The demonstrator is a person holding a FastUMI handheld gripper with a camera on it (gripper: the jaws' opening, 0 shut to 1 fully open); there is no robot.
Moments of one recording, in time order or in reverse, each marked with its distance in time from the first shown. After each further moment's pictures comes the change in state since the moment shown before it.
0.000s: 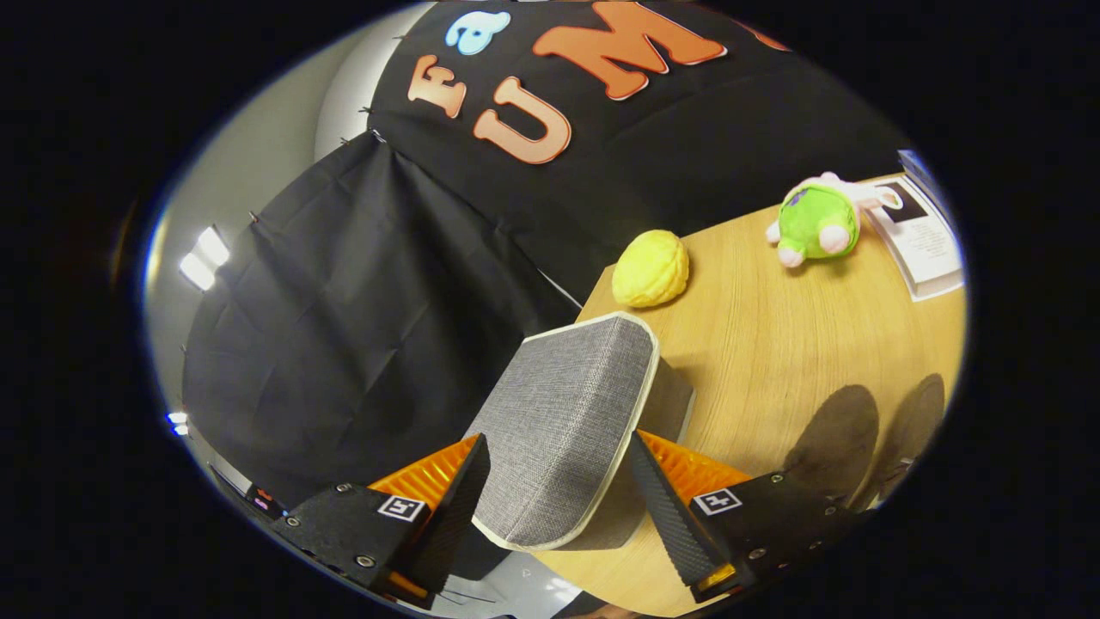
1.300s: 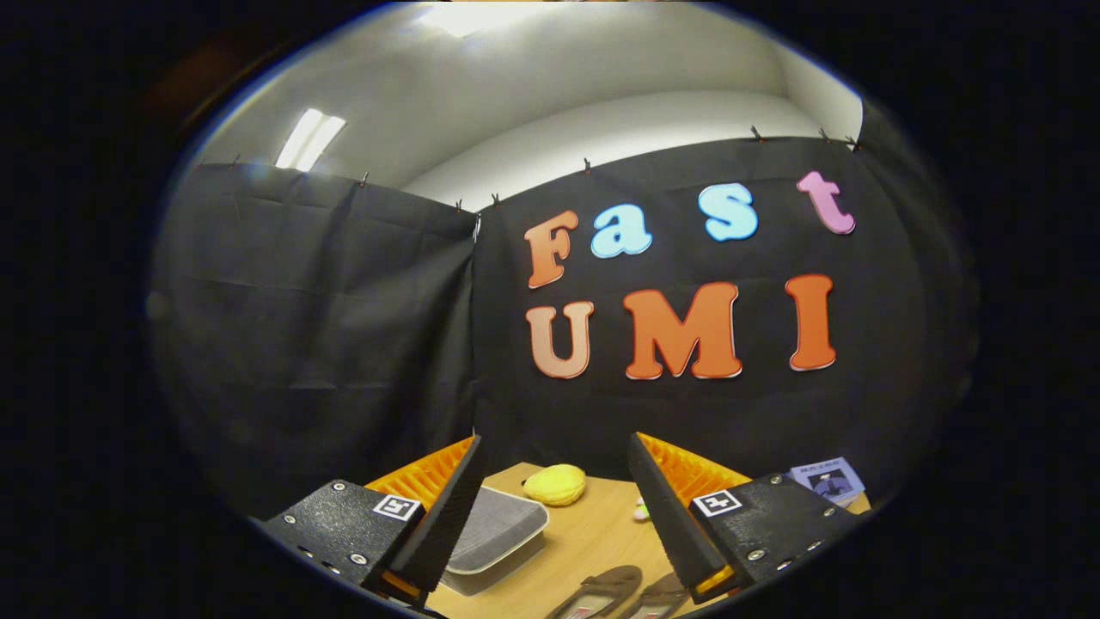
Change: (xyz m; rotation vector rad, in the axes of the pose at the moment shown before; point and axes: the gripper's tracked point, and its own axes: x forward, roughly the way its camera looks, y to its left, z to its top) arm -0.203 0.107 0.097 -0.719 -0.645 -0.256
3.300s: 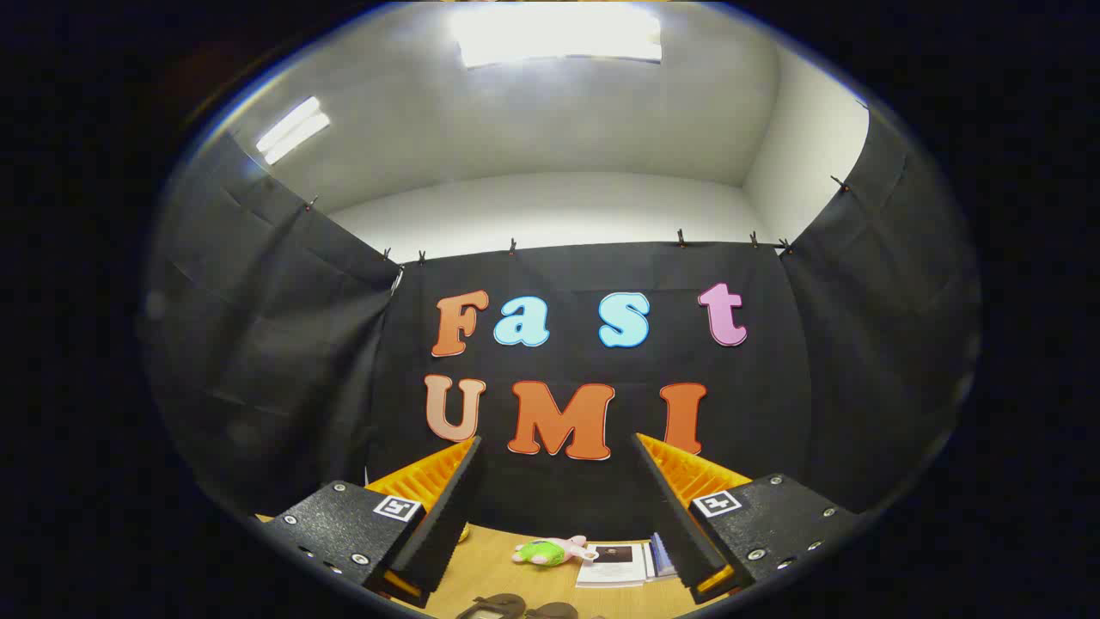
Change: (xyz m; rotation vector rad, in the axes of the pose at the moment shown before) arm -0.128 -0.077 0.159 -0.202 -0.306 -0.381
